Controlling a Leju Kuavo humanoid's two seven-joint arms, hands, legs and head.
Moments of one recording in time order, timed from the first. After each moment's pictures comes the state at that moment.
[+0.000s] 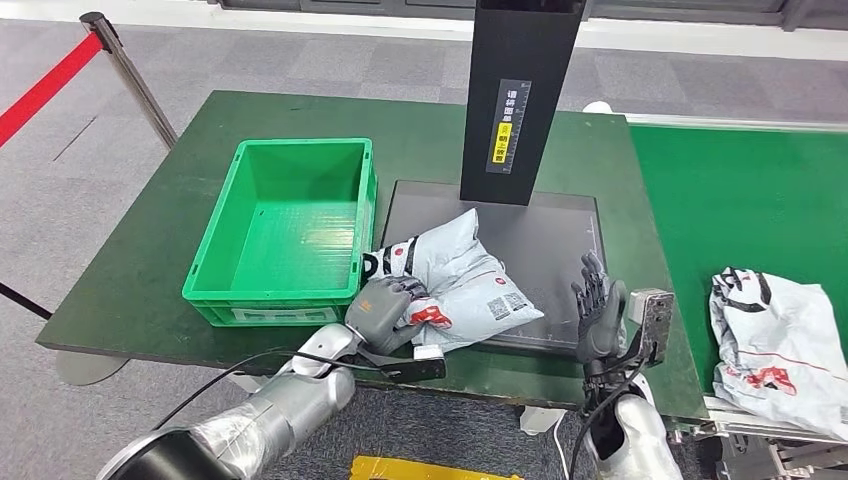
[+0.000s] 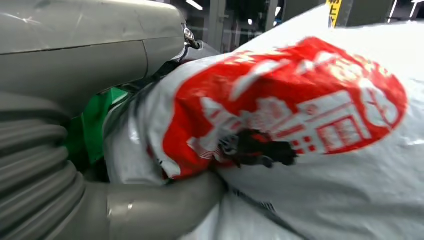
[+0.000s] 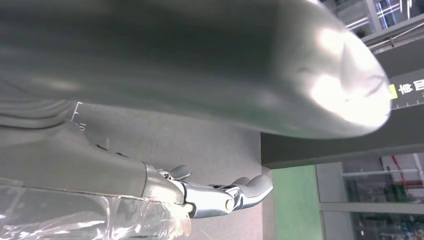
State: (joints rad) left arm -0.65 -0.18 -0.52 -0.31 -1.01 0.56 -0.27; right arm -0.19 0.05 0.10 -1.12 -0.13 0.07 -0.57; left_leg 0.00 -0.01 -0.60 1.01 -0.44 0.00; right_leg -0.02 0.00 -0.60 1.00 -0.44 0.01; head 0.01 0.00
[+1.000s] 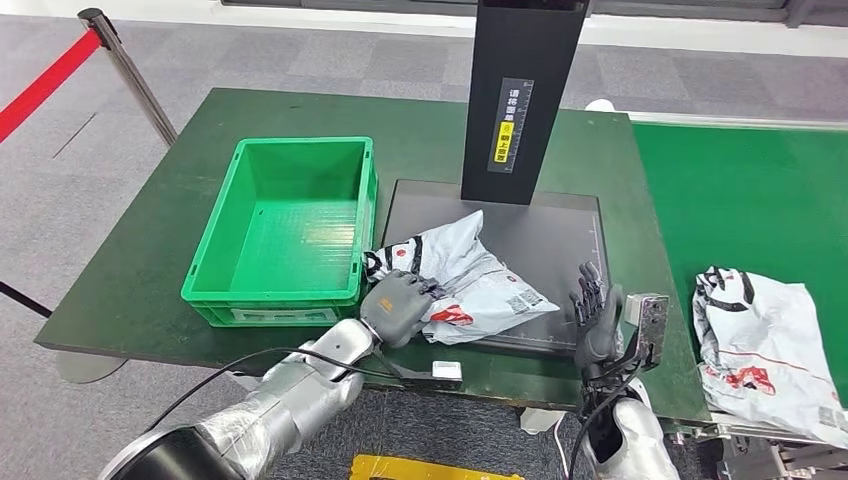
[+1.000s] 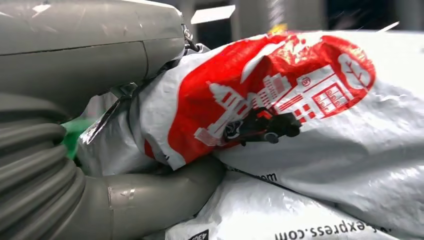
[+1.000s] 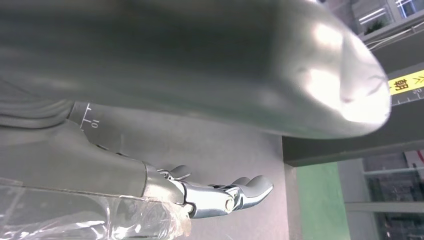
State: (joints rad) left arm -0.67 -0.20 -0.59 -0.37 -1.40 0.69 -0.13; right arm -0.19 0.06 0.10 -1.09 -0.14 0.06 -0.55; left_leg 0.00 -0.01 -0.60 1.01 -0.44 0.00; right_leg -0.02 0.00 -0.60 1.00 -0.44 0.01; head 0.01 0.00
